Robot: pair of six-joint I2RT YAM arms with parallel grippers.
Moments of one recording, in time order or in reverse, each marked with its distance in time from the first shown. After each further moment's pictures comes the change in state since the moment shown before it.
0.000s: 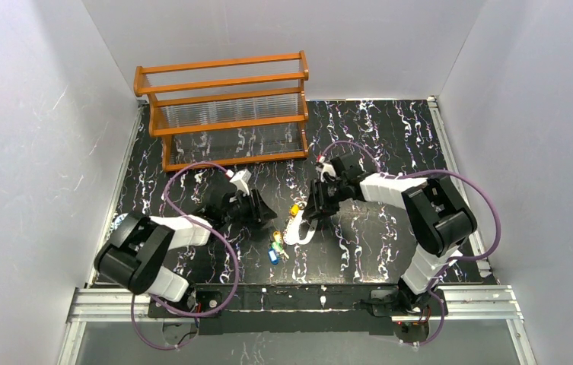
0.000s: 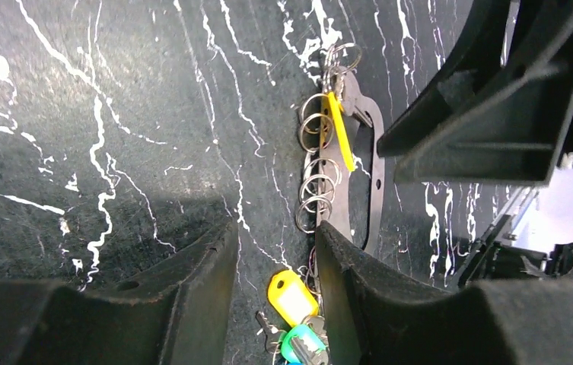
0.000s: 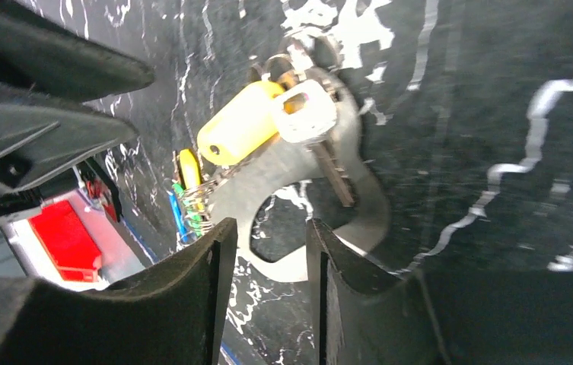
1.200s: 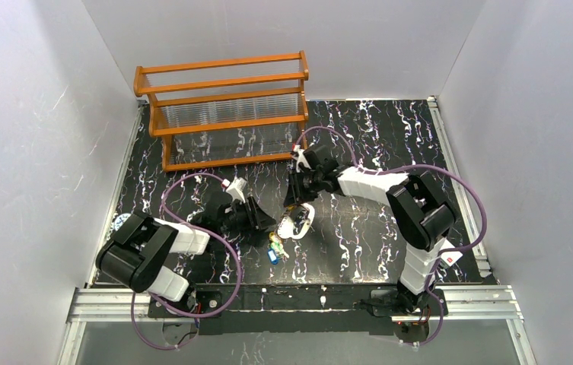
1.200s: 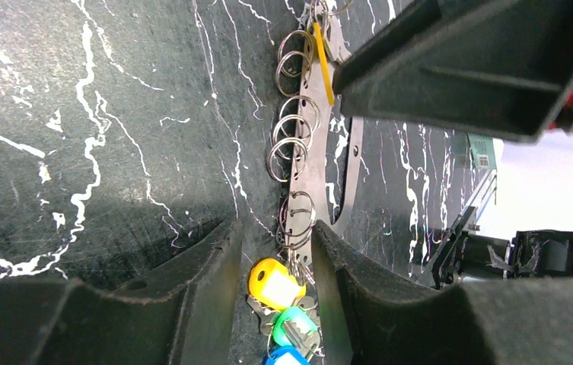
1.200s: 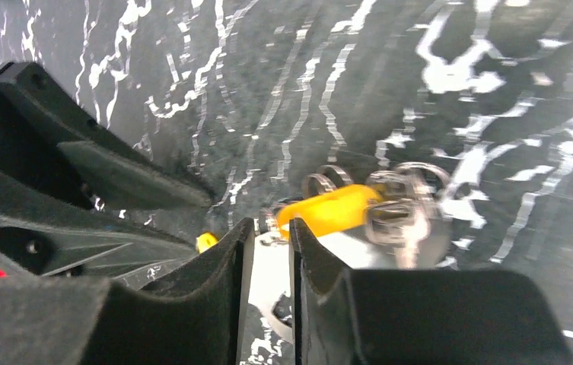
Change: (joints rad) left arm 0.016 0.050 -0.136 0.236 0.071 -0.131; right arm 0.156 0.100 0.201 0.047 0.187 0.002
